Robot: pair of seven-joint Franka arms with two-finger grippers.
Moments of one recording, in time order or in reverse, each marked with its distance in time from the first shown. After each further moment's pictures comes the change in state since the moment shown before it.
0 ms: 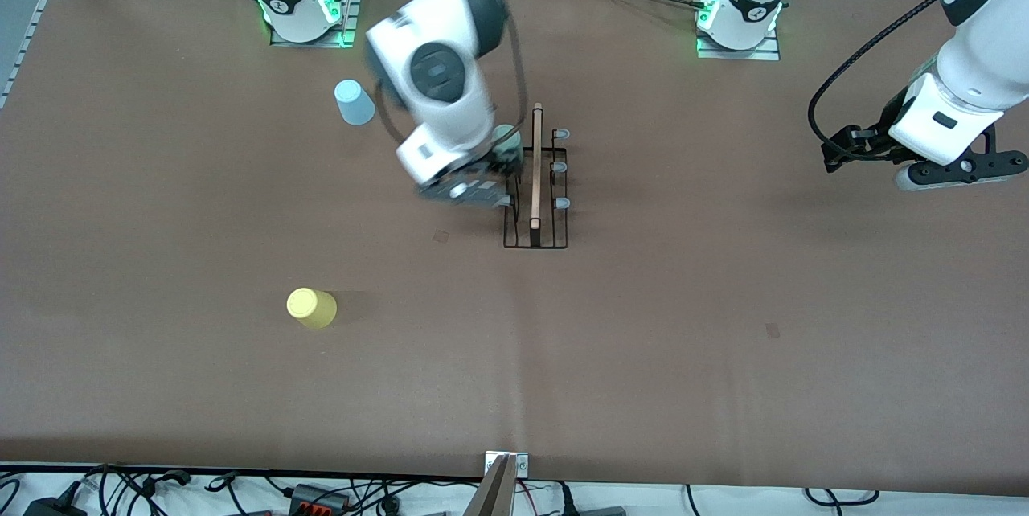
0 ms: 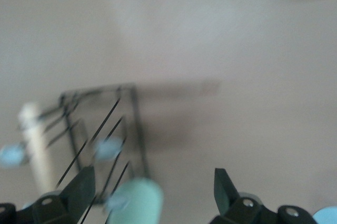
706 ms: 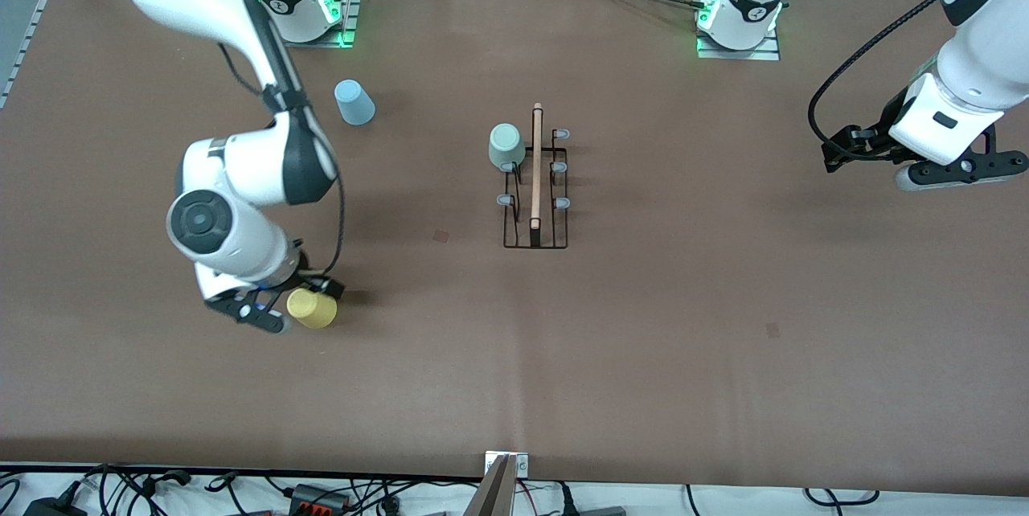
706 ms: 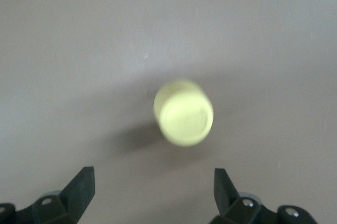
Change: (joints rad) left arm 0.000 0.000 0.000 0.000 0.000 0.000 0.001; right arm -0.370 0.134 -0.028 0.006 -0.074 0.182 -0.218
